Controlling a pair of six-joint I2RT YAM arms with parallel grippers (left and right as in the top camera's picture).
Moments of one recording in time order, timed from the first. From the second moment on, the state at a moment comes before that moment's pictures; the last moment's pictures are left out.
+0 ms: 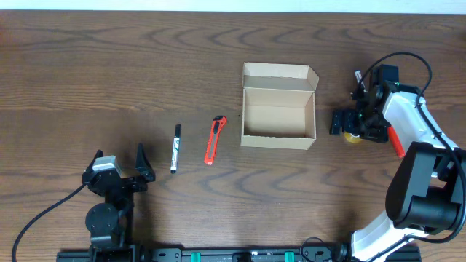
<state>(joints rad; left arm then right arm) 0.06 0.01 0.02 -0.12 -0.04 -0.14 -0.17 1.83 1.22 -0.90 -0.07 0.01</state>
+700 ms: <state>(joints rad) 0.06 0.01 0.02 -0.12 -0.04 -0.14 -0.14 1.83 1.22 -0.85 -0.11 -0.07</state>
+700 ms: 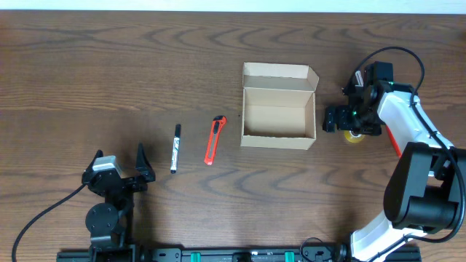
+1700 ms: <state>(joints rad) 0.06 0.01 0.02 -0.12 -0.04 -0.14 -0.14 1.83 1.12 -0.74 -0.12 -0.08</state>
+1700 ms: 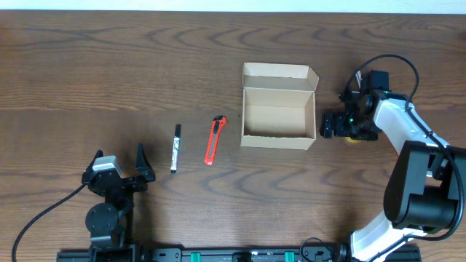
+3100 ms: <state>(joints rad) 0.06 0.01 0.02 -0.12 -0.04 -0.14 -0.14 1.83 1.06 -0.67 -0.11 -0.03</state>
